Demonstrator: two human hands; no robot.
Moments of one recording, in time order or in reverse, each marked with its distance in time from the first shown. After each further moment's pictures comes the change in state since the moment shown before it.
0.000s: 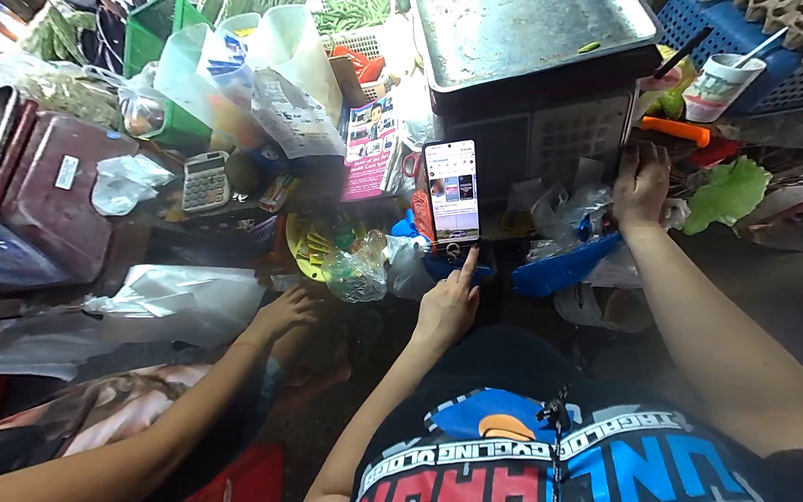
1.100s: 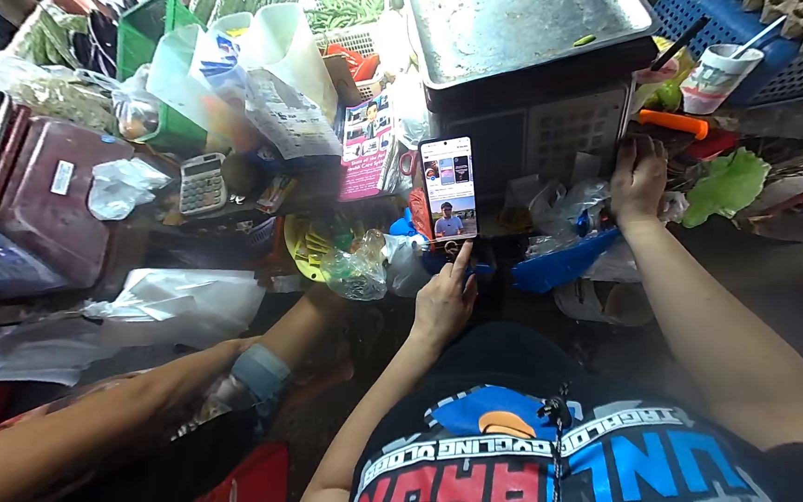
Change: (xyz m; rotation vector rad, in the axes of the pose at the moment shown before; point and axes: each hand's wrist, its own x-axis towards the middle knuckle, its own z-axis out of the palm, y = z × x) left_hand 0.003 -0.004 0.000 -0.038 0.134 -0.016; right_hand 0.002 0.003 0.001 -0.014 -0.015 -0.010
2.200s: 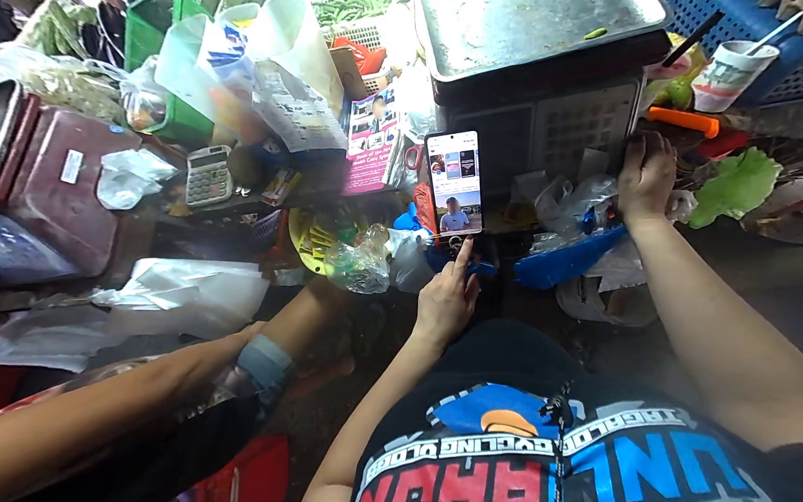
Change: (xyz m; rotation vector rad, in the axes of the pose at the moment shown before) left_hand -0.007 -0.002 0.002 0.006 0.015 -0.013; right_hand -0.001 -0.001 -0.001 -0.001 -0.007 0.021
